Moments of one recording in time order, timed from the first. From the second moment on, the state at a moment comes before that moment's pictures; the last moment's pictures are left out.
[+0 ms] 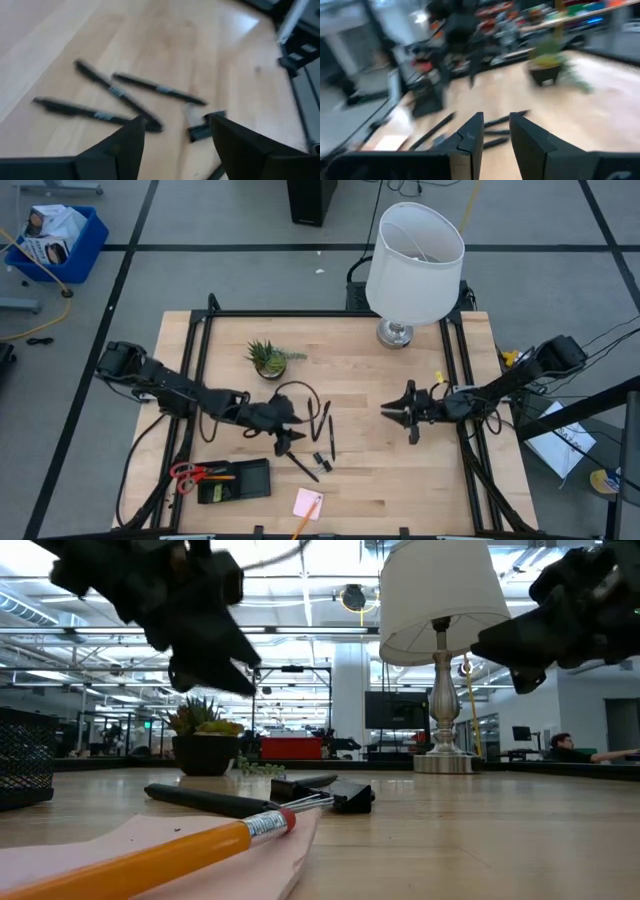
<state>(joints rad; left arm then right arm) -0.28 1.46 0.68 0.16 -0.15 -0.57 0.39 1.07 0.02 0.99 0.41 0.29</state>
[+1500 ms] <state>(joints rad) -0.50 1.46 0.68 0.49 -0.26 -0.49 0.40 2.16 1.16 0.51 -0.37 -0.04</state>
